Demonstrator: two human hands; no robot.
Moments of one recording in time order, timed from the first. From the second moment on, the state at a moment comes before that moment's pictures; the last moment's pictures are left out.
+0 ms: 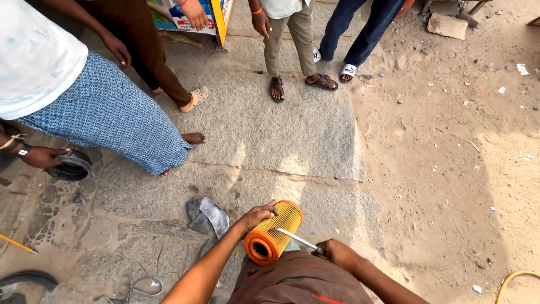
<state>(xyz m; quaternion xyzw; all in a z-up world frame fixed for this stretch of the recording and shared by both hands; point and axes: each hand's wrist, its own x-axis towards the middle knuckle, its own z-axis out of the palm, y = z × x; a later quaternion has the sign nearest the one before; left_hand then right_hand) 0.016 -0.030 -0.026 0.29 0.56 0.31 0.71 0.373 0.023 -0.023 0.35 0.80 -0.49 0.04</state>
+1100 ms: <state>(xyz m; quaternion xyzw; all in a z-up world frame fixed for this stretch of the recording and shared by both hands) 0.004 -0.031 0.002 0.35 0.54 0.31 0.70 0.348 0.017 0.033 0.43 0.76 -0.47 0.13</state>
